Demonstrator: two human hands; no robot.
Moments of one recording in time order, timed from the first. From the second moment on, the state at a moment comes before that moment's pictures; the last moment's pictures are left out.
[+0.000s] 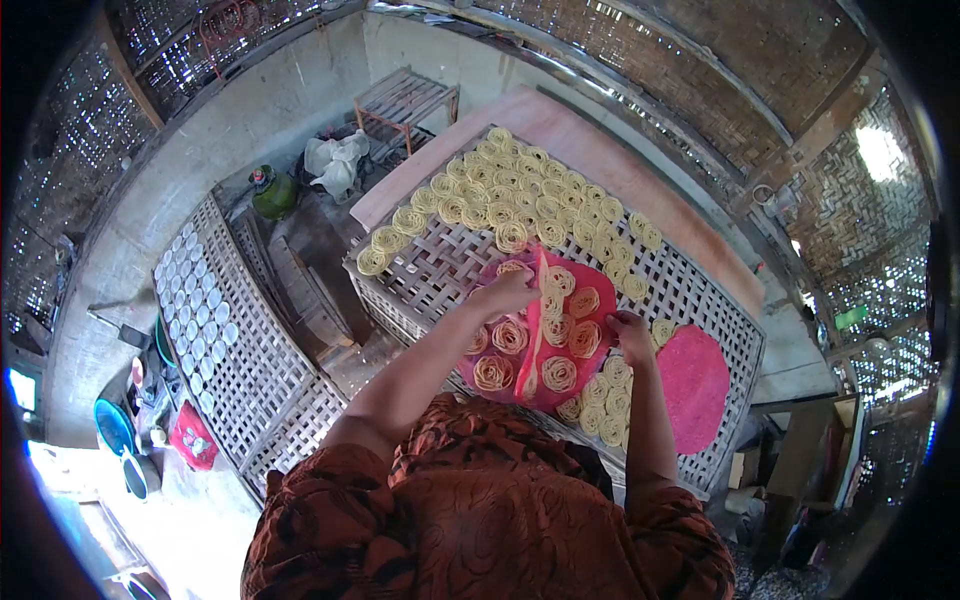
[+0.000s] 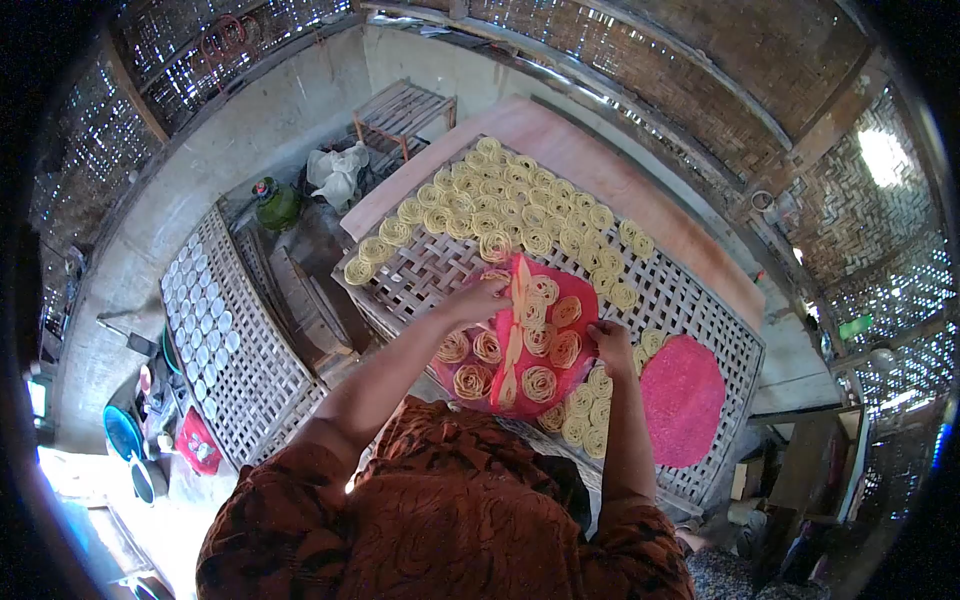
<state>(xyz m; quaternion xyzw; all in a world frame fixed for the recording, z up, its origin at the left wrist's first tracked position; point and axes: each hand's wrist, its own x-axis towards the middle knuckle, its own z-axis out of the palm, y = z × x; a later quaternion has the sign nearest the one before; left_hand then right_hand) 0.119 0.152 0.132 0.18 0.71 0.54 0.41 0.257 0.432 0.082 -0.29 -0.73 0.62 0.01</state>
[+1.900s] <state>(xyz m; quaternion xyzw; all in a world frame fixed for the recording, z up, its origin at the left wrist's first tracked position) 0.221 0.045 -0.008 -0.05 0.81 0.53 0.24 0.209 0.475 0.003 -0.32 -0.86 0.40 0.00</state>
